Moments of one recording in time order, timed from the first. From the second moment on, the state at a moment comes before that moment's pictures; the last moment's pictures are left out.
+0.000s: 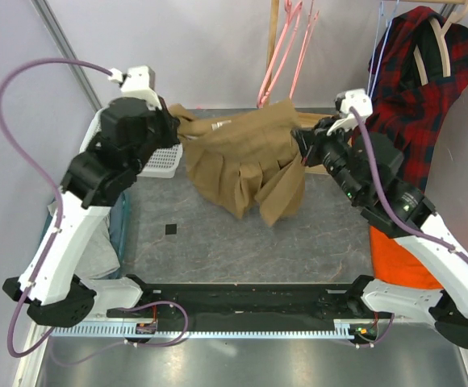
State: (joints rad) left arm -0.60 1.24 1.77 -0.82 -0.40 -0.36; right arm 0.78 1.05 1.44 -0.42 0.37 0.26
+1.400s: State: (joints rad) left arm -0.72 0.96 0.58 -0.50 0.00 -0.64; right arm 0.77 1.24 0.91 -0.35 0.15 0.43
